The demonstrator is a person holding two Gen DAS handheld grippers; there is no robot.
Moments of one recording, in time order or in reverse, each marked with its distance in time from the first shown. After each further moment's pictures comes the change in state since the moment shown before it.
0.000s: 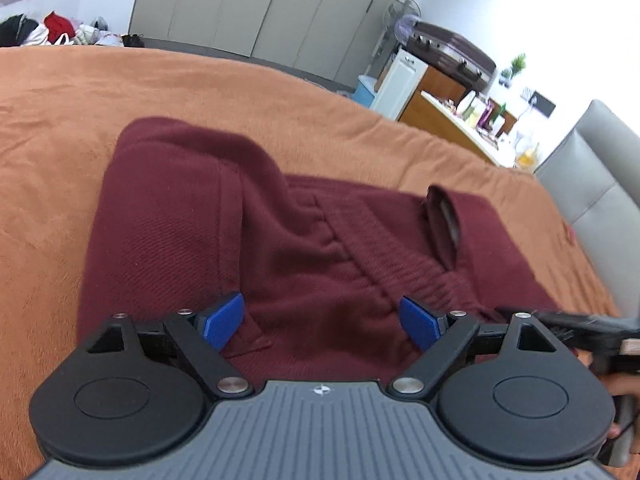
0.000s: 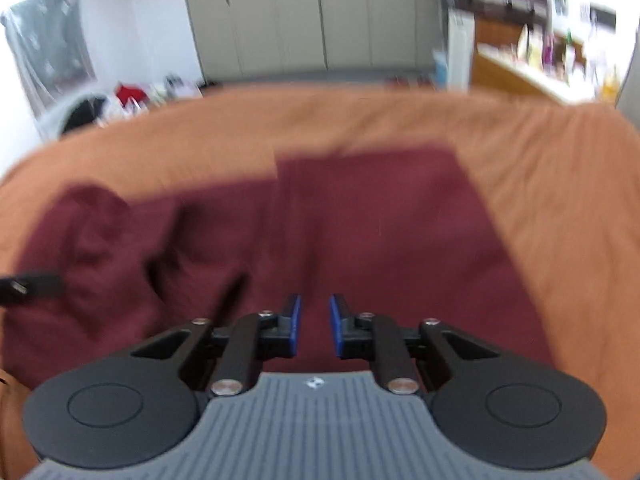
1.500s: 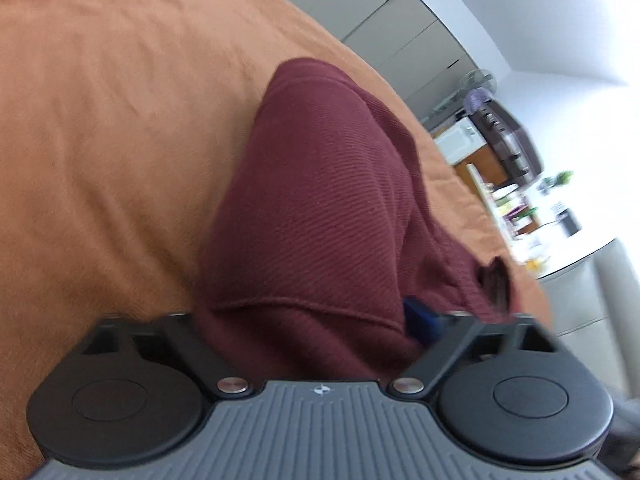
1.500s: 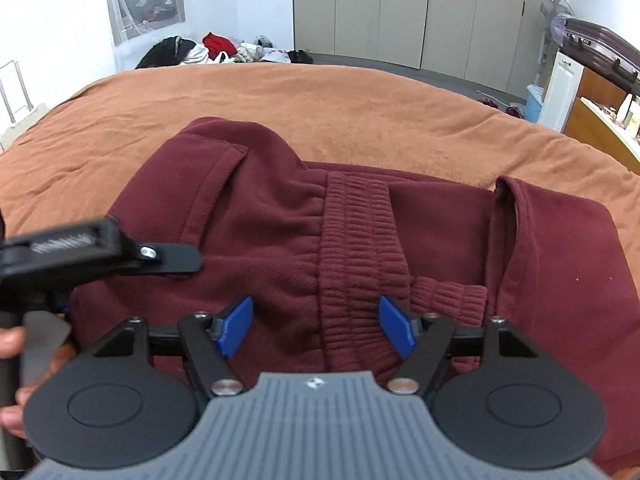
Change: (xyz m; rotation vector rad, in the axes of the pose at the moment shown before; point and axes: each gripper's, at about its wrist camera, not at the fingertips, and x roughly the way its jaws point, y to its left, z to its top) left arm 0.008 0.105 -0.031 -0.440 -0.066 -0.052; right arm -0.001 0.148 -0.001 -0.277 -0.008 0.138
